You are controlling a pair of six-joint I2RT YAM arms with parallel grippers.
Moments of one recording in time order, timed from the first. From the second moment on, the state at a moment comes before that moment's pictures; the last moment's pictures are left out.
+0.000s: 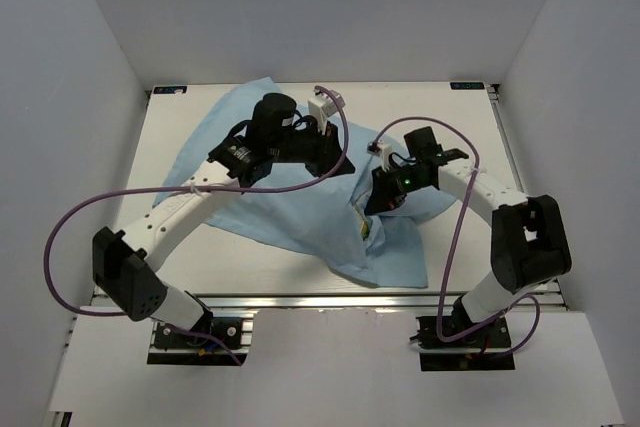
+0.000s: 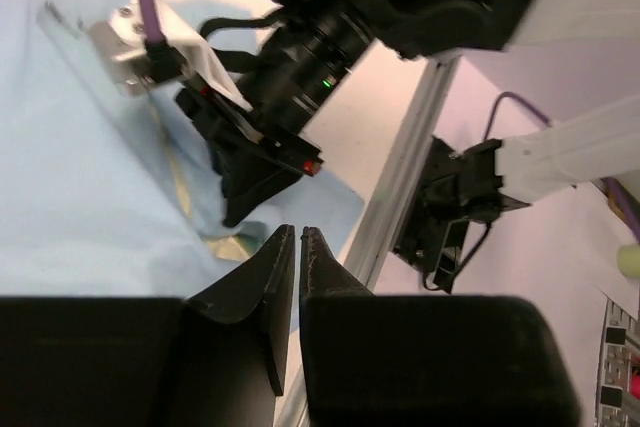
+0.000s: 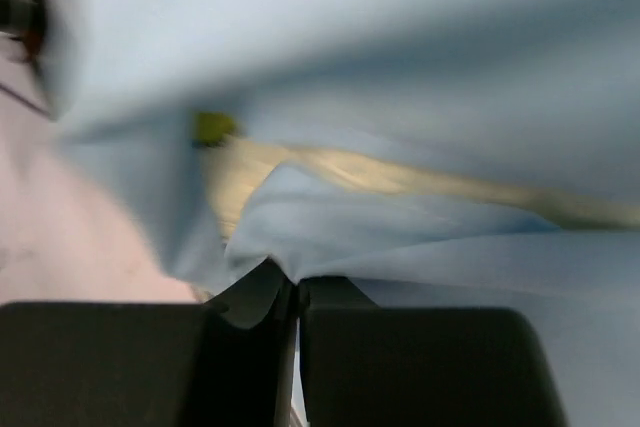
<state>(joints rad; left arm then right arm) -0.67 1.48 1.39 -0.34 0.58 -0.27 0.36 1.59 1.03 -0.58 -0.80 -0.23</state>
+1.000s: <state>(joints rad) -0.77 1.46 1.15 -0.35 0.61 -0.33 0.14 1.35 1.12 -0.67 -0.86 -0.35</state>
